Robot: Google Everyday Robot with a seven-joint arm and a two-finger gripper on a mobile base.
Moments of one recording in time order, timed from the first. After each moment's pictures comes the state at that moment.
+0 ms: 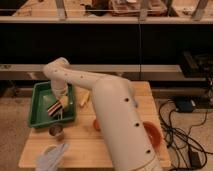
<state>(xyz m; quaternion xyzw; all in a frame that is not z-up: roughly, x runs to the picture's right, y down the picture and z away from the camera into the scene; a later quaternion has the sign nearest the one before) -0.271 0.051 0.882 -0.31 -0.19 -0.26 0.90</state>
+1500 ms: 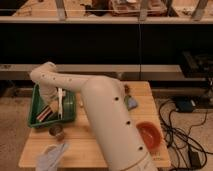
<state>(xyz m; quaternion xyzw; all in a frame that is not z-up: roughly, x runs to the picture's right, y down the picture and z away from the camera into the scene) -0.322 0.092 0.851 -0.31 -0.22 -0.32 0.87</state>
